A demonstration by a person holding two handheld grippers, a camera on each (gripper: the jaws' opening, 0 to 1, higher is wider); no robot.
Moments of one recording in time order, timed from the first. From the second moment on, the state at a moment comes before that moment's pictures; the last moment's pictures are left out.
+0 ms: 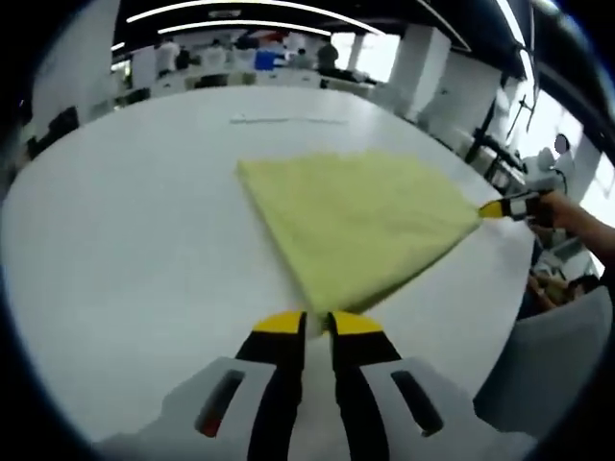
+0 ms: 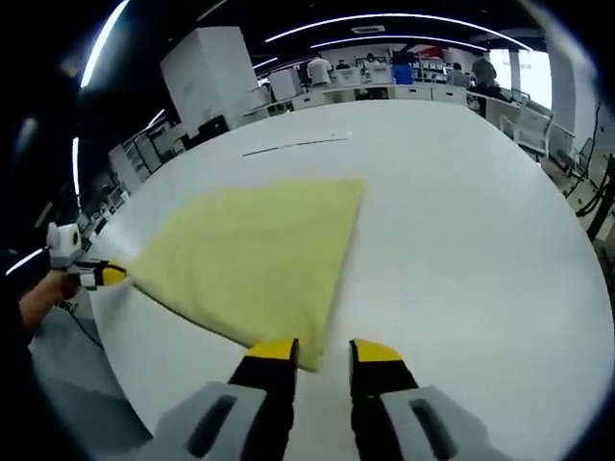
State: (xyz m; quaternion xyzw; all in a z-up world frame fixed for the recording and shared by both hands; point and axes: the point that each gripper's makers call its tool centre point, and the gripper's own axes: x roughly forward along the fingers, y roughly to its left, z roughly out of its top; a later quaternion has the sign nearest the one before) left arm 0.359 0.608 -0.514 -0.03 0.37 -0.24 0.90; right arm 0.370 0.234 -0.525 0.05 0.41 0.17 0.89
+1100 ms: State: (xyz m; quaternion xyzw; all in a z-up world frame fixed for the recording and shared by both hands) left arm 0.359 0.575 -0.428 -0.06 0.32 -0.25 0.91; right arm 0.360 0.288 -0.430 0.02 0.35 0.25 0.90
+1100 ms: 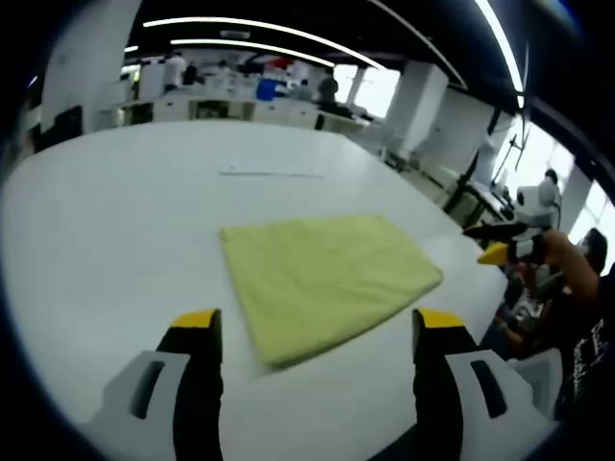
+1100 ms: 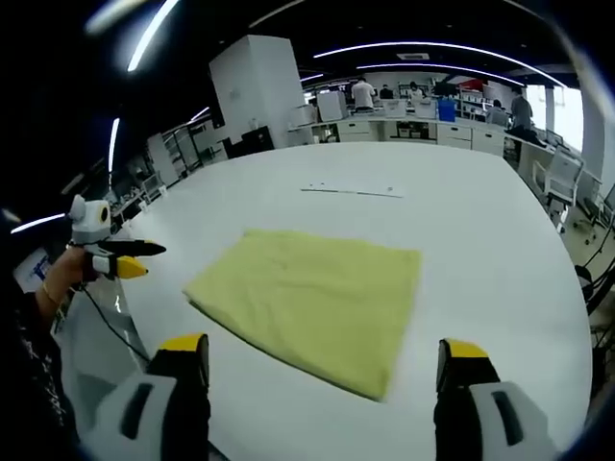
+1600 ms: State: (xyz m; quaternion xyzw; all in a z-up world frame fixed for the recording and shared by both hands) left arm 0.361 0.583 -0.416 -0.05 0.29 -0.24 0.92; right arm 0.347 0.291 -0.429 0.01 0.35 0.25 0.90
